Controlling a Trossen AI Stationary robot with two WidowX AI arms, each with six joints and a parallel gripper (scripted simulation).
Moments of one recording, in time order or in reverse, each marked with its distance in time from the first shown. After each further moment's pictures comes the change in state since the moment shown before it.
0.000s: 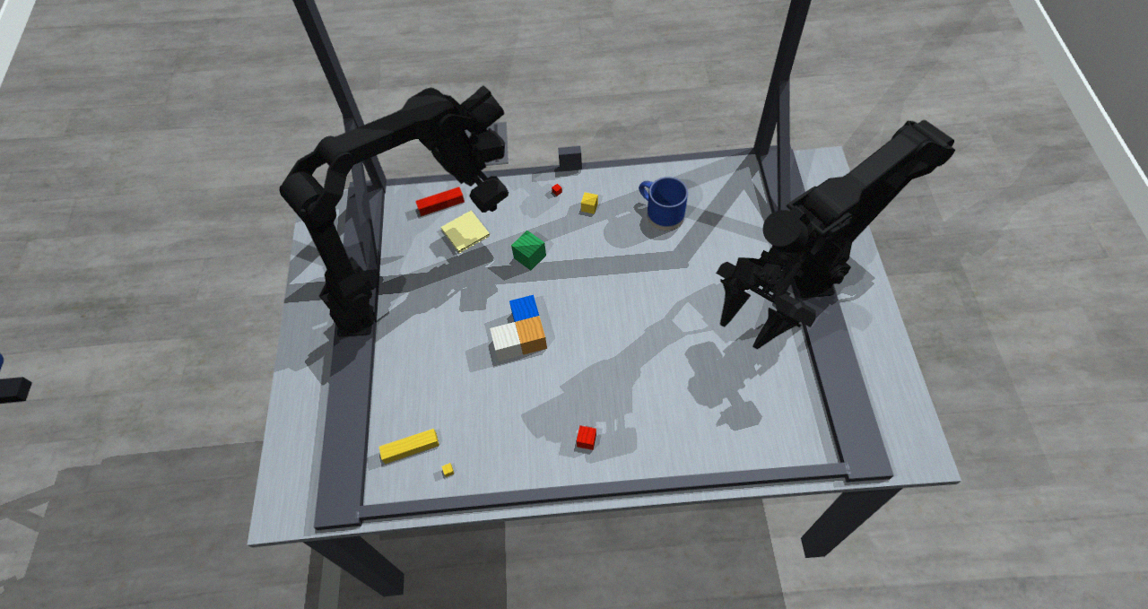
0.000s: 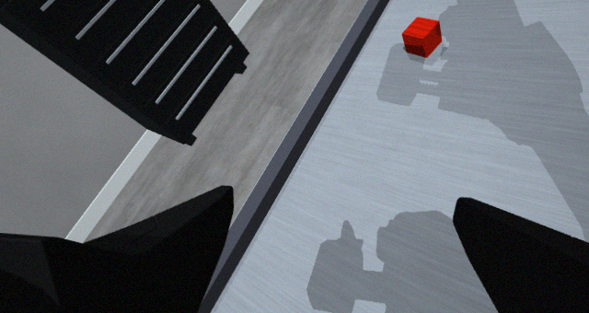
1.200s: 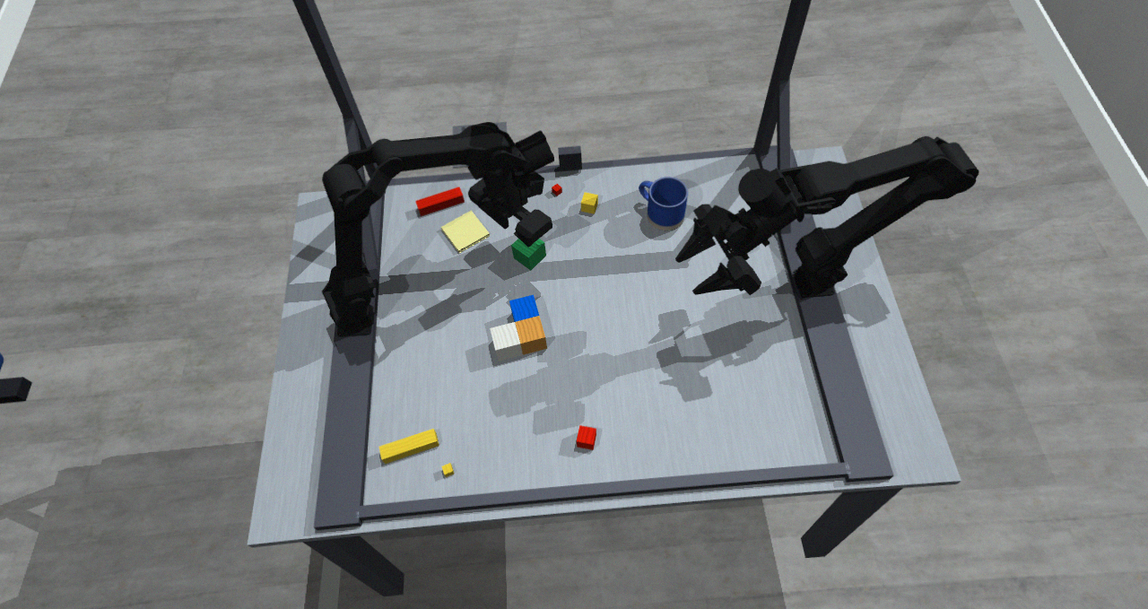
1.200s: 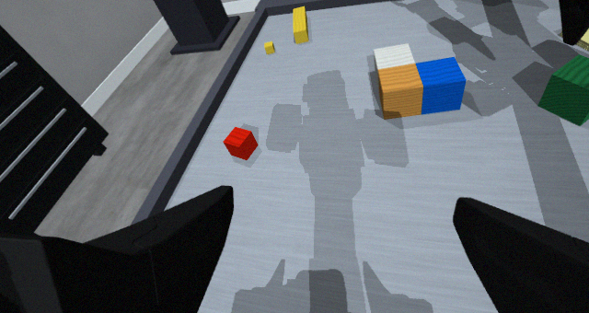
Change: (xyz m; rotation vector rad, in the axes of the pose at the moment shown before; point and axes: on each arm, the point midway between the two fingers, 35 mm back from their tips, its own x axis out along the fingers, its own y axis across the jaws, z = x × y) left arm -0.040 -0.088 0.071 -0.003 -0.220 -0.378; right arm 0.072 -0.072 0.015 -0.156 0.140 -0.054
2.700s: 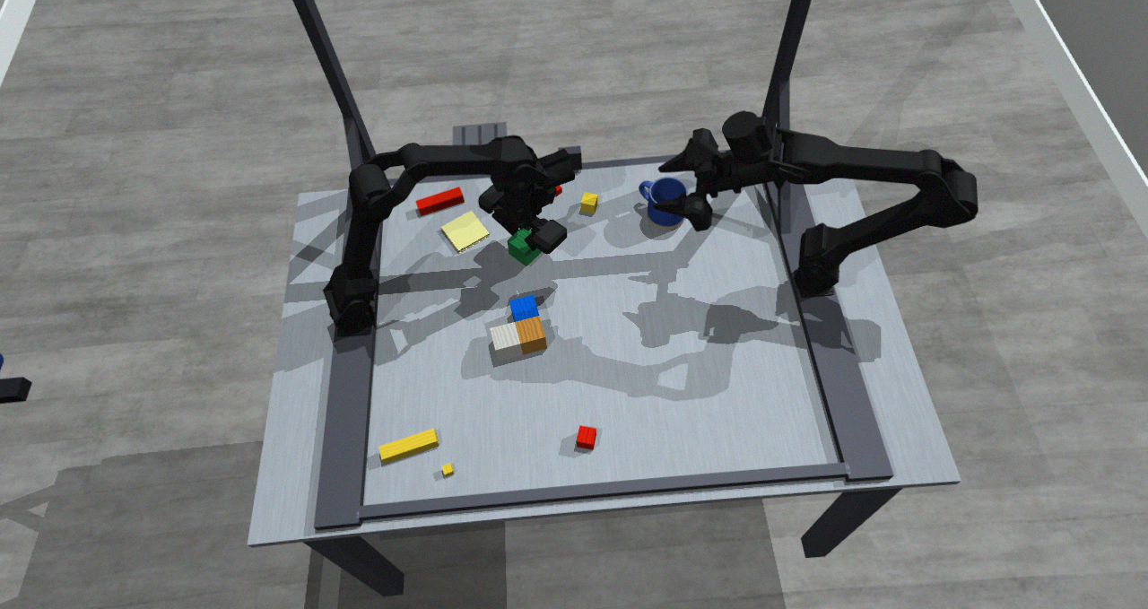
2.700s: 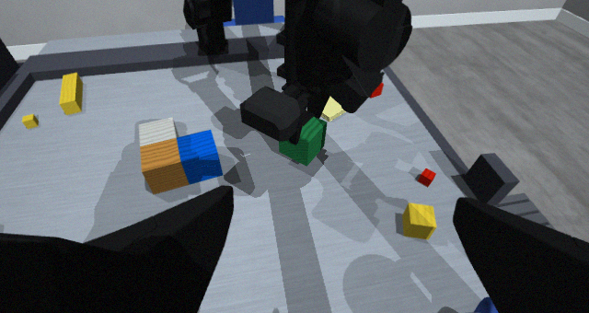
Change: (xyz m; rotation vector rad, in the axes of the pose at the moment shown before) left arm -0.039 -0.136 0.063 -0.012 -0.136 -0.492; right arm 0.031 -0.004 0.013 -0.095 0.035 0.147
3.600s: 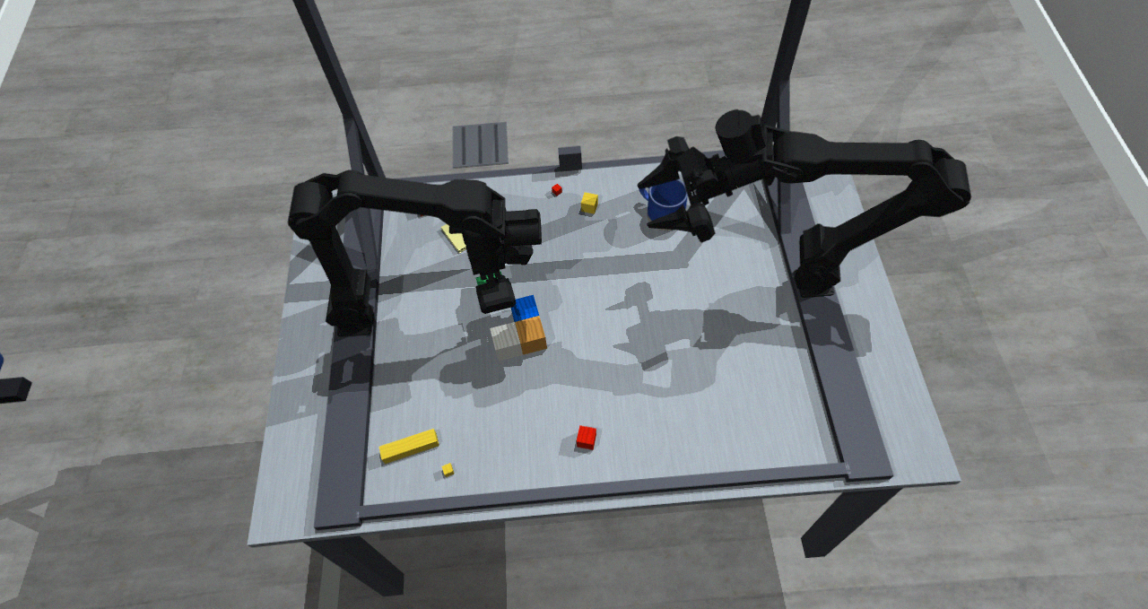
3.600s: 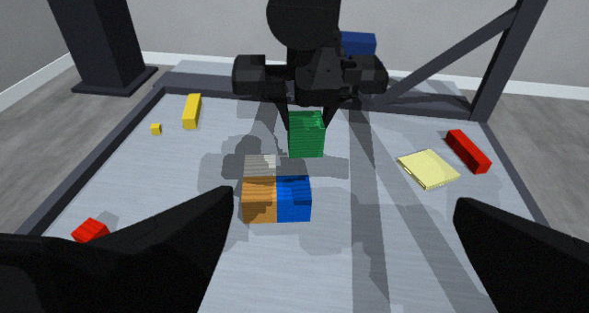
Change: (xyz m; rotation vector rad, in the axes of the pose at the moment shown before) left arm 0.003 0.058 0.035 -0.136 -0.098 0.286; right arm -0.057 -0.055 -0.145 0.593 -0.020 -0.002
